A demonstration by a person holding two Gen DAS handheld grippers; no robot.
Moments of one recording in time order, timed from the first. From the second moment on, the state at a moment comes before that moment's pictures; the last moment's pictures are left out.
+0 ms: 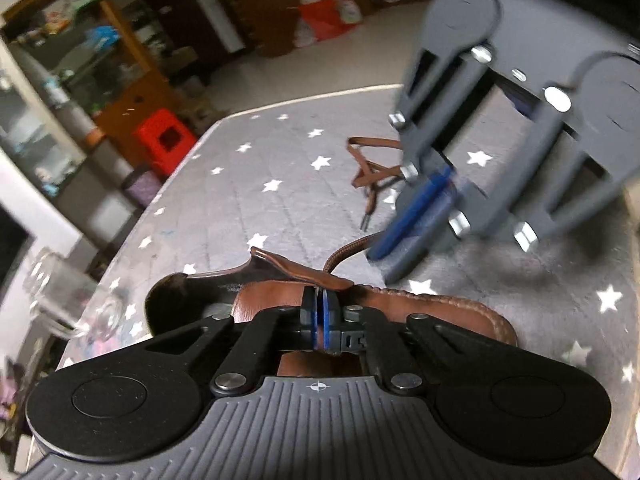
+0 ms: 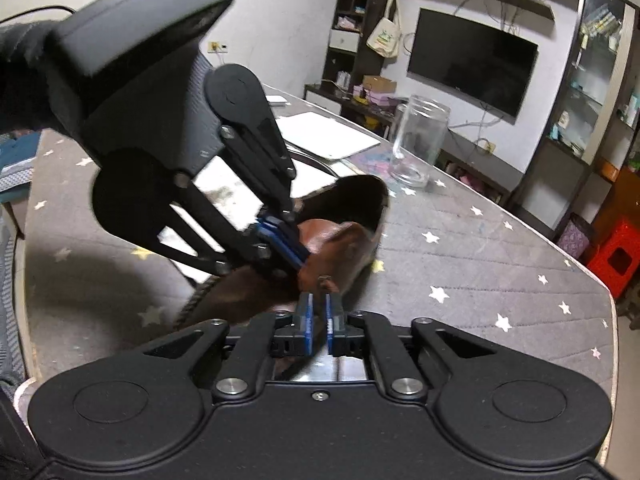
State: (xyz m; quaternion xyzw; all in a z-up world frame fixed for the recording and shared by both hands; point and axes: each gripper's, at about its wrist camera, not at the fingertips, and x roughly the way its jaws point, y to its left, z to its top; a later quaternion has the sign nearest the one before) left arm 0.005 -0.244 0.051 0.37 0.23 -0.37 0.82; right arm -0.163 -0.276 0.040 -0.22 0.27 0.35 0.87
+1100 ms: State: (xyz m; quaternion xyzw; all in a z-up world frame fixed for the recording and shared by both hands) left arm -0.080 -0.185 0.130 0.40 0.14 -0.21 0.88; right arm -0.179 -0.255 0.020 -0.20 0.27 0.33 0.88
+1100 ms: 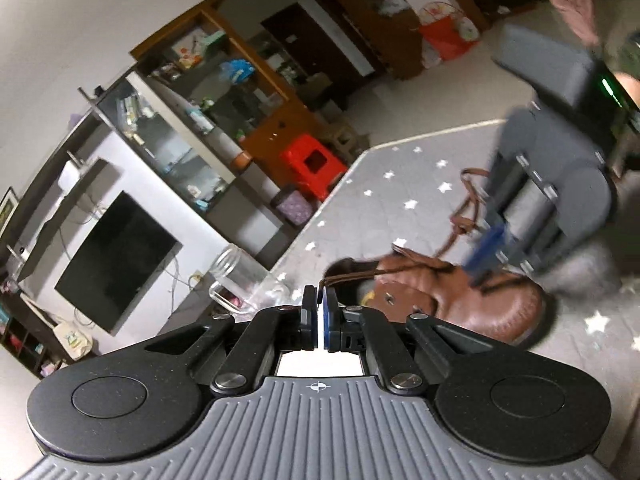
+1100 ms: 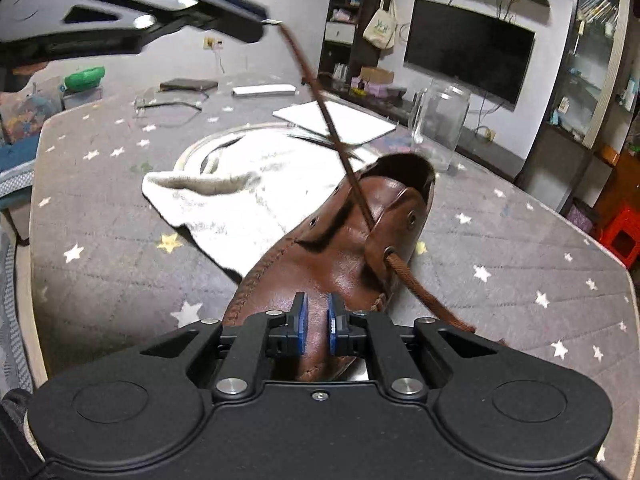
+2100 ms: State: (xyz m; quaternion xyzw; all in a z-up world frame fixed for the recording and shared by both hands) left arm -0.070 -0.176 0.120 0.32 0.21 -0.24 0.89; right arm -0.199 -0.226 0.097 -0.27 0.09 0.32 0.90
